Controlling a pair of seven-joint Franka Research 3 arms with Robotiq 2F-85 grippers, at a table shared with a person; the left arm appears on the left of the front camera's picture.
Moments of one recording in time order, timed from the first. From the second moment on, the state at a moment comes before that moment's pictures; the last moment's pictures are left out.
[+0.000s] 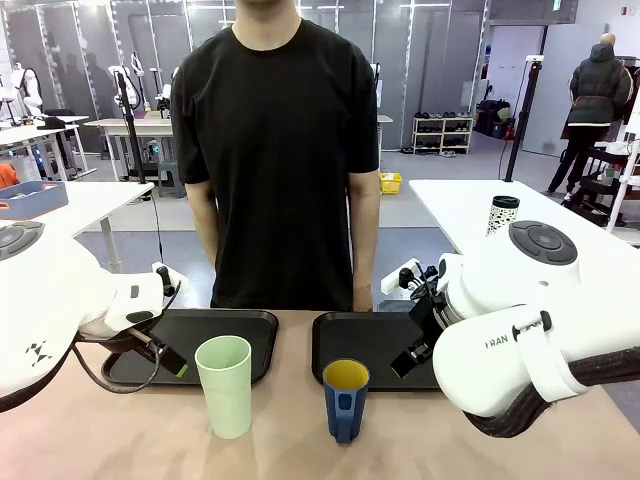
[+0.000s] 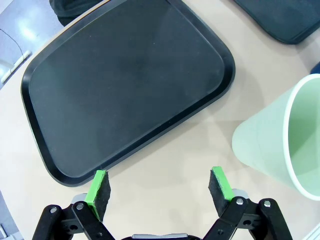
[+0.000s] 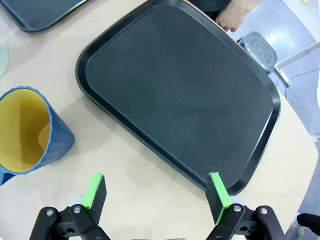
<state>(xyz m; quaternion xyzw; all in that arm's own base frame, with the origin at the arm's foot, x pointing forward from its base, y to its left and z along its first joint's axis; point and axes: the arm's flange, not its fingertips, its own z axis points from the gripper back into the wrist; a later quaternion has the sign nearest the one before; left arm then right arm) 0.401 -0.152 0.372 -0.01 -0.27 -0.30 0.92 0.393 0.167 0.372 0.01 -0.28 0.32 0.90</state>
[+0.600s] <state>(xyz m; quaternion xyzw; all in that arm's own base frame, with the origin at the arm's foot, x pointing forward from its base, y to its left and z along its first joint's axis) 0.401 -0.152 0.372 -0.01 -0.27 -0.30 0.92 0.393 0.167 0.372 0.01 -0.28 0.32 0.90</state>
